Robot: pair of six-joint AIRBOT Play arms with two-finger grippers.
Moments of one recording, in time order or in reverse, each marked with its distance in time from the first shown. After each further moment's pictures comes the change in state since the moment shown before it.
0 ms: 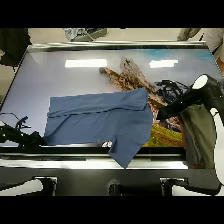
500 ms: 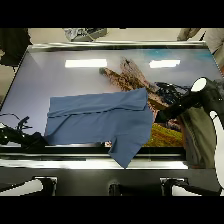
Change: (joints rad) left arm 0.007 0.021 -0.035 -0.055 0.060 0.061; right arm 0.011 0.032 -0.047 0.029 0.017 -0.037
